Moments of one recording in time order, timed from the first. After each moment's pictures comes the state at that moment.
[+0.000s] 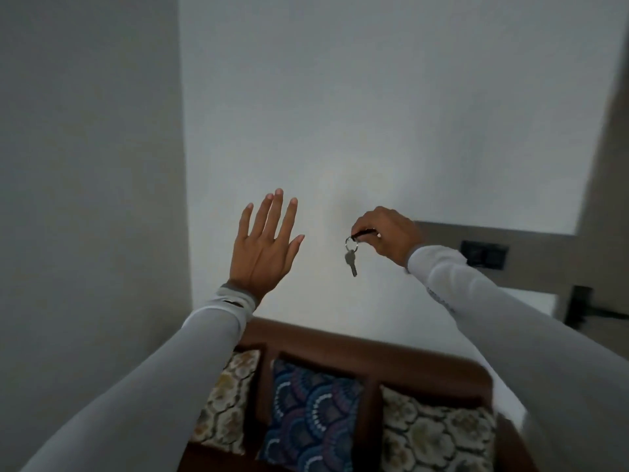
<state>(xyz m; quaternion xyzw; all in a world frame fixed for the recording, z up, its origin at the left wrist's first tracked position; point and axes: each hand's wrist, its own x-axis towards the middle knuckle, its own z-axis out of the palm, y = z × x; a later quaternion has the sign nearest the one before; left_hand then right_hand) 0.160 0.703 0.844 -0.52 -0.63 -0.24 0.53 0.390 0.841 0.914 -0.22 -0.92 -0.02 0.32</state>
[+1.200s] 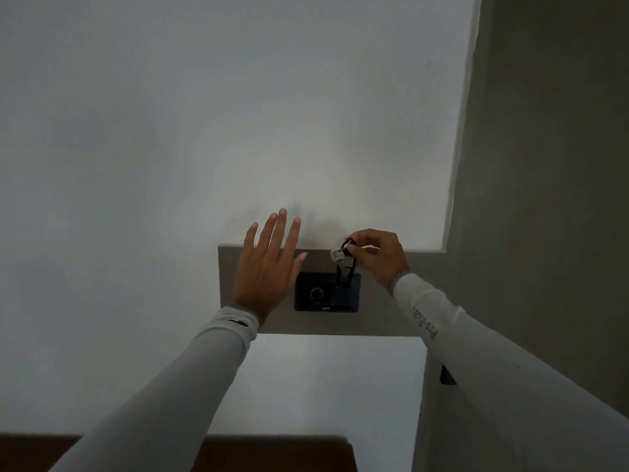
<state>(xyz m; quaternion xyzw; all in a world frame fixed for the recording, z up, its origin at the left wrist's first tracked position) 0.423 1.326 0.832 -0.59 -0.55 -0.30 0.51 0.651 1.400 0.869 -0.31 -0.71 0.30 0.56</state>
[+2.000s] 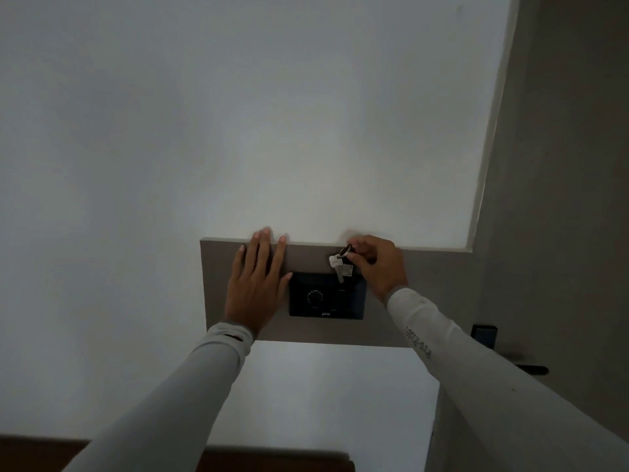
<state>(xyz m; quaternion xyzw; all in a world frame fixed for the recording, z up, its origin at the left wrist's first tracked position) 0.388 1.408 0.758 -0.57 -0.61 -0.28 0.48 0.635 1.467 0.829 -0.31 -0.74 0.23 0.55</state>
